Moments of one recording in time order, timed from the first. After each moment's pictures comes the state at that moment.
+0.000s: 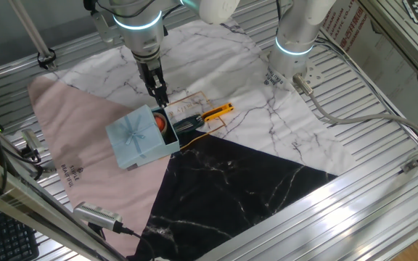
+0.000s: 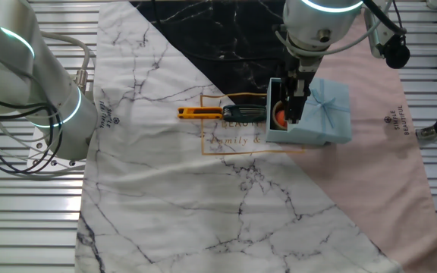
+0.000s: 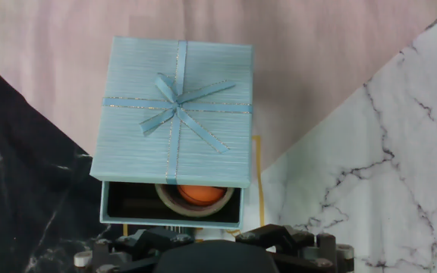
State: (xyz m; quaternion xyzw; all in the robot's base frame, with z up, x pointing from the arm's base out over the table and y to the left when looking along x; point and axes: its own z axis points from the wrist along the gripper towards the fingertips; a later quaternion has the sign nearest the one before) arm 0.500 0.000 0.170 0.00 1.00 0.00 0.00
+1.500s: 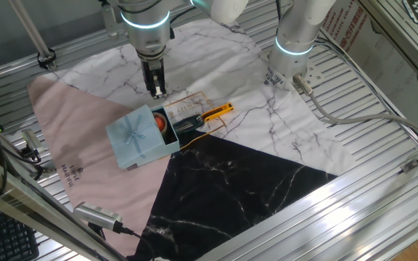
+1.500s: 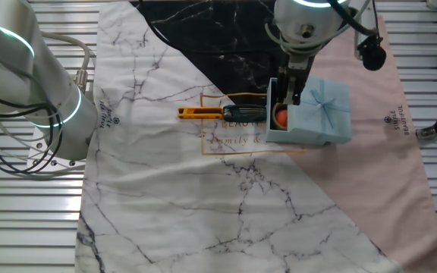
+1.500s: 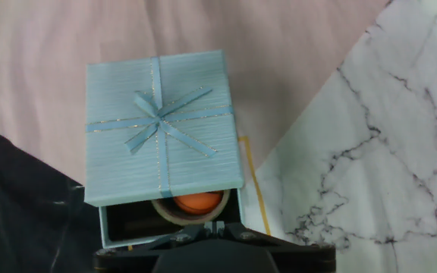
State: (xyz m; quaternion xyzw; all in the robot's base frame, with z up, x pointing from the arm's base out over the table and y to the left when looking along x) arm 0.500 0.001 0.172 0.09 1.00 -0.01 0.03
